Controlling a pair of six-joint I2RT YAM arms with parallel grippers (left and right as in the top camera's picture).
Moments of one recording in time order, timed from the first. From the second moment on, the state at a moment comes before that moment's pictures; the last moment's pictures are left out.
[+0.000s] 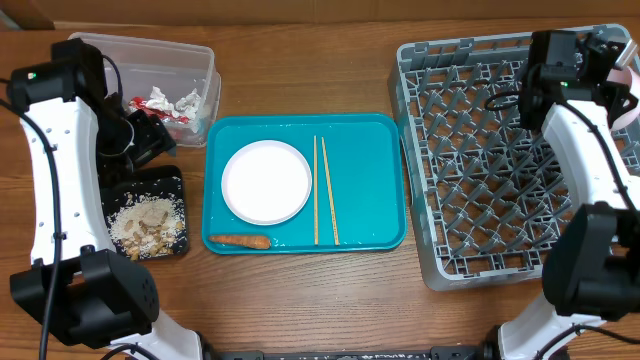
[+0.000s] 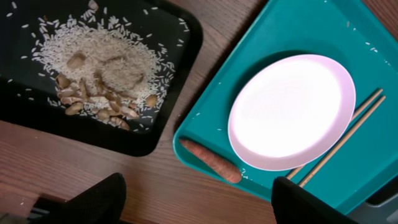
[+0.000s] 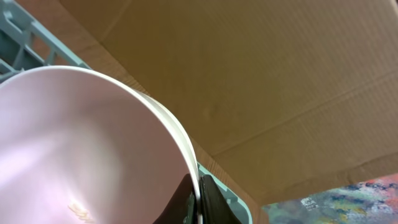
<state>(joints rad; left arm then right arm) 0.25 1.81 1.82 -1.55 0.12 -0.37 -0.11 1.86 1.49 -0.62 1.26 0.18</state>
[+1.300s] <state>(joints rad) 0.20 1.81 1.82 -1.51 0.12 -0.37 0.30 2.04 1.49 -0.81 1.26 0.24</state>
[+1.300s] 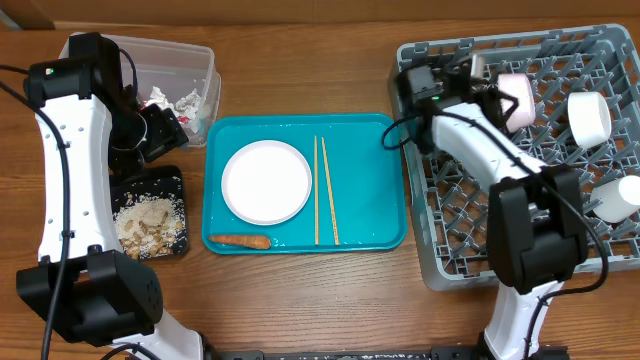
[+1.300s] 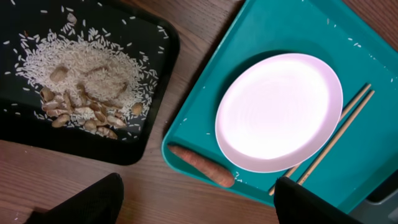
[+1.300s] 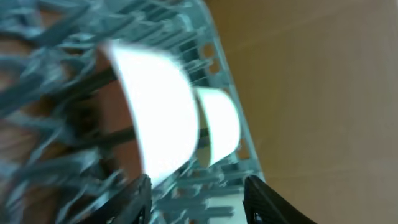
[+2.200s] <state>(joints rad) 0.20 1.81 1.82 -1.52 0.12 -0.37 0.50 1.75 1.49 -0.86 -0.14 0.37</state>
